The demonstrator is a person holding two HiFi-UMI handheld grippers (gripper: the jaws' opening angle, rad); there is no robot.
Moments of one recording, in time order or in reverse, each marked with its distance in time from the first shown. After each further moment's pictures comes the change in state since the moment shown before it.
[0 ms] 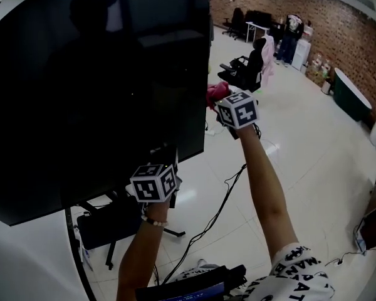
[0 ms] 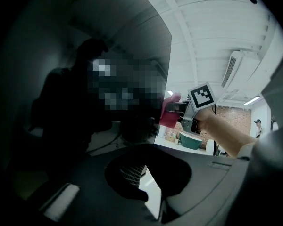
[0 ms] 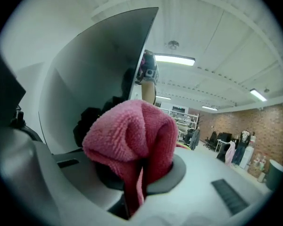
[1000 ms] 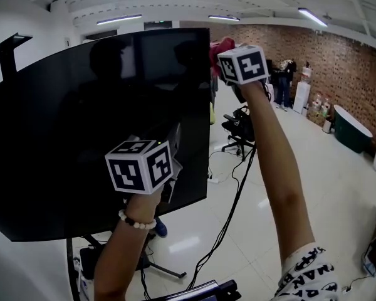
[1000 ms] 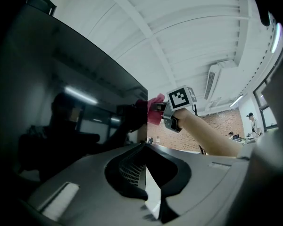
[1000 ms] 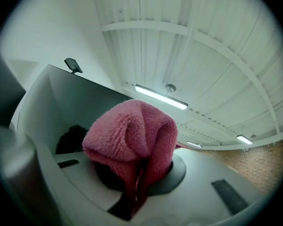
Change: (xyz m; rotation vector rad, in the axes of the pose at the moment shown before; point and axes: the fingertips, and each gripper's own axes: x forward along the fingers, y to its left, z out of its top) left arm -0.072 -0.097 0.260 0.187 -0.282 -0.111; right arm -0.087 -0.085 0.323 -0.197 -0.274 -0.220
